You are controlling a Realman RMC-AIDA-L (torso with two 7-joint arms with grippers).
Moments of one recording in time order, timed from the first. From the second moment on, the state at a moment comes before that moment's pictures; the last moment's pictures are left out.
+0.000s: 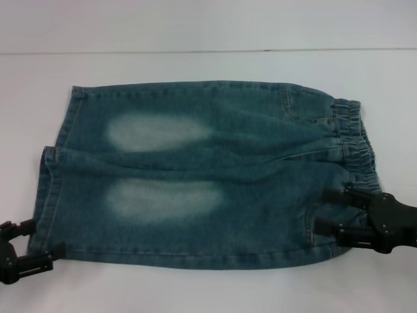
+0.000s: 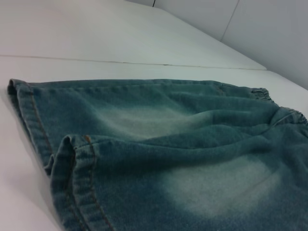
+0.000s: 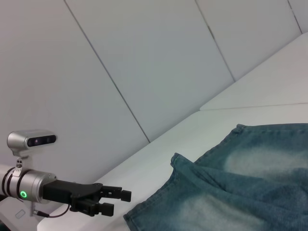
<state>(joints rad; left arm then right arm) -0.26 -2.16 0.18 0.88 2.36 1.69 -1.35 0.33 1.96 -0.95 -0.41 -1.65 -1.65 1.33</state>
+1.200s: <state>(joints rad) -0.26 -2.16 0.23 0.88 2.38 1.65 -1.35 0.33 1.97 -0.95 -0.41 -1.66 -1.63 1.33</state>
